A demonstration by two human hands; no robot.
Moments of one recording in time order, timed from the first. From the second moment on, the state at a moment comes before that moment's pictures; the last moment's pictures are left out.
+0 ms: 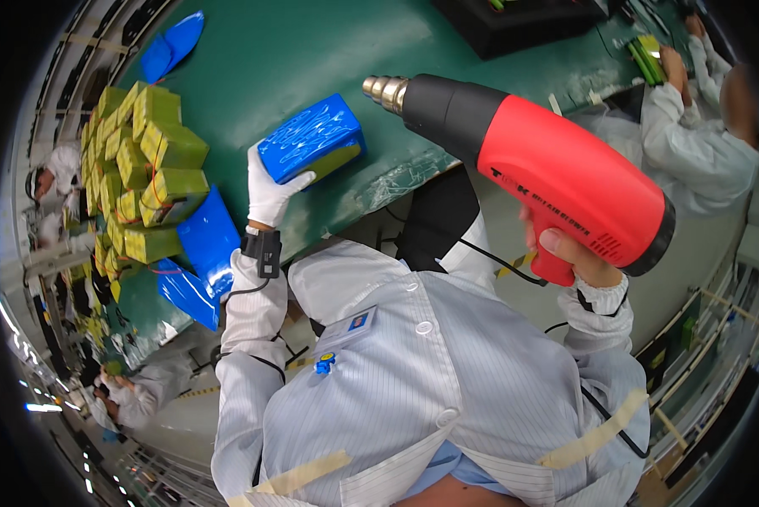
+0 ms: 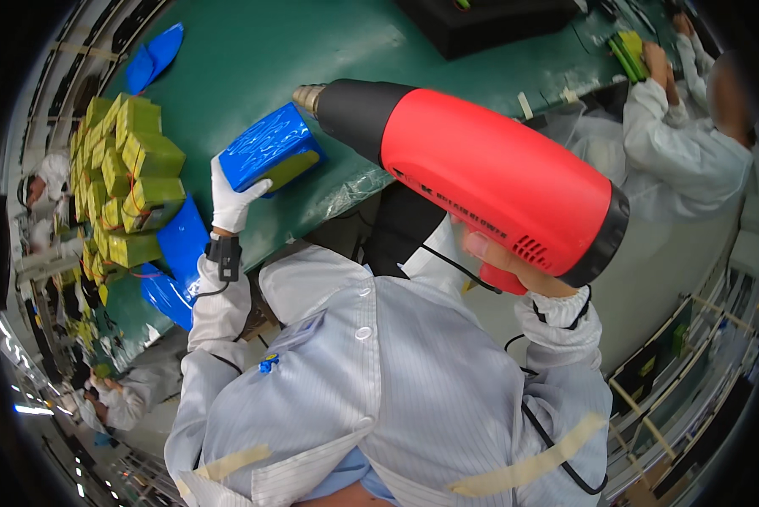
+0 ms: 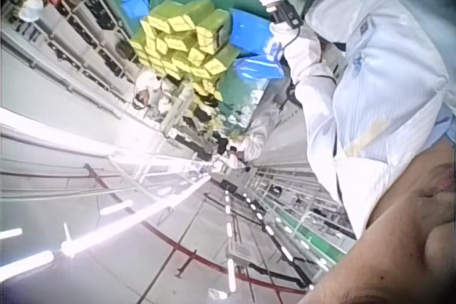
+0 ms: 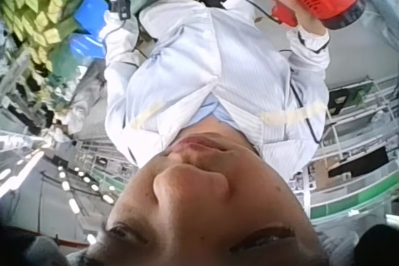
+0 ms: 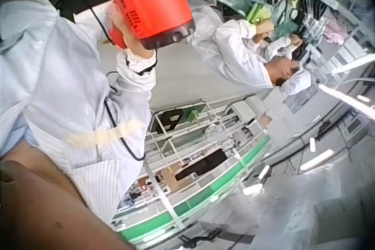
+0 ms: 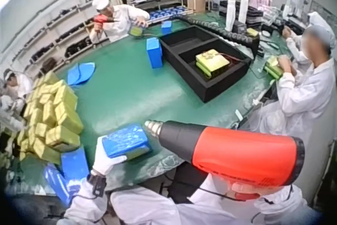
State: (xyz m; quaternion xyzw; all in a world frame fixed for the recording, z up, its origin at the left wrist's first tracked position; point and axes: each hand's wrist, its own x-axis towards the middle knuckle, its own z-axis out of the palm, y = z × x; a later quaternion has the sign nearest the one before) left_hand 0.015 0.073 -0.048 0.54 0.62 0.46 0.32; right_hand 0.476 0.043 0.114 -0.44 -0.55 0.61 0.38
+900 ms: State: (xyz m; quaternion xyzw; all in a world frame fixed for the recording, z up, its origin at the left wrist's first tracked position) left_hand -0.007 0.024 -0.110 0.61 0.69 0.38 0.11; right_hand 0.243 0.083 0.306 -0.45 -0.77 0.45 0.05
